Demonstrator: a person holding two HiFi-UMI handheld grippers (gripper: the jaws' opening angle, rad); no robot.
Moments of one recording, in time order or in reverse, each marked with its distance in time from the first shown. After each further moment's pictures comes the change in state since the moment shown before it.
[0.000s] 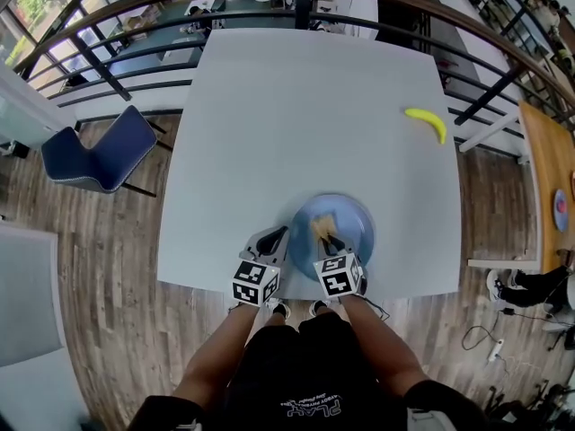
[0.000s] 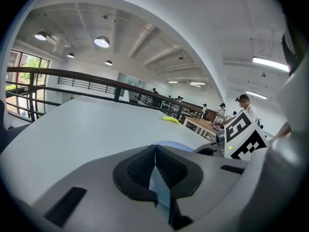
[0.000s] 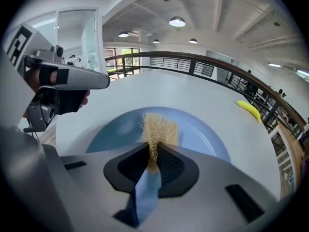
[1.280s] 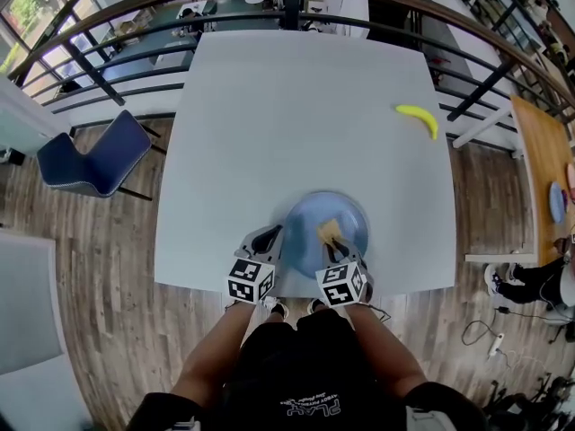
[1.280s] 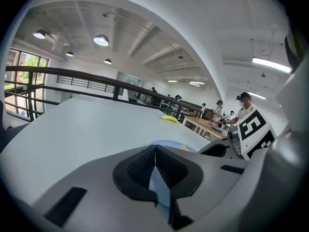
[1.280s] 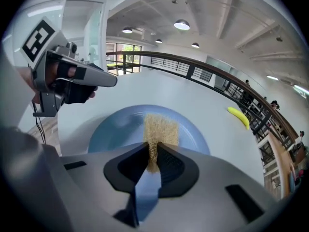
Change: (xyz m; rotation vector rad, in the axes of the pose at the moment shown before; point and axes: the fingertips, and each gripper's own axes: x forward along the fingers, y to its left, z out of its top) left arm 0.003 -0.007 -0.002 -0.004 0.013 -0.012; right arm -0.037 -0.016 -0.016 -0.084 0.005 -0.082
